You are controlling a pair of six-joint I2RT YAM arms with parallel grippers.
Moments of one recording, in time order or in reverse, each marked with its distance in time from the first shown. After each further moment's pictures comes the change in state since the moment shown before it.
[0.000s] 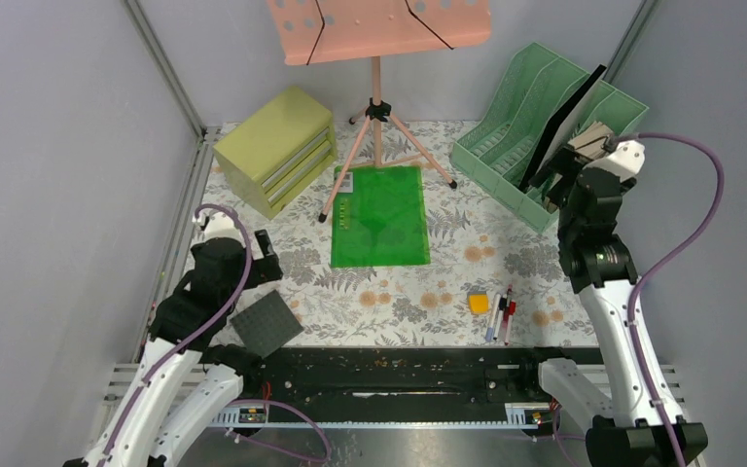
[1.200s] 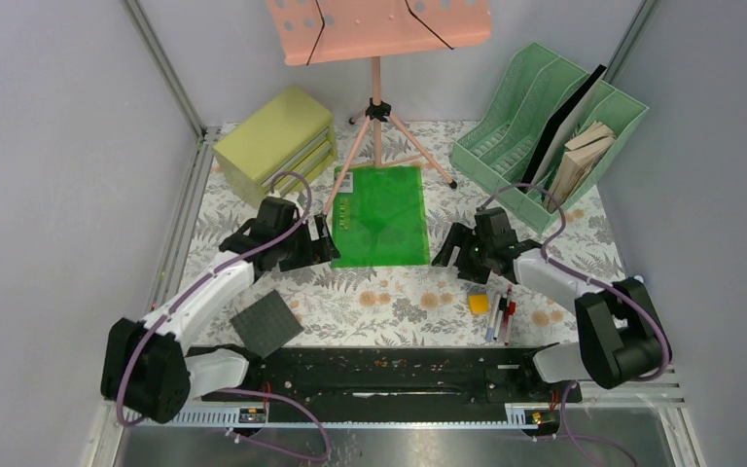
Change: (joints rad) left arm 0.002 0.550 0.006 0.319 0.527 -0.117; right arm 0.278 0.426 -0.380 0.047 -0.638 0.384
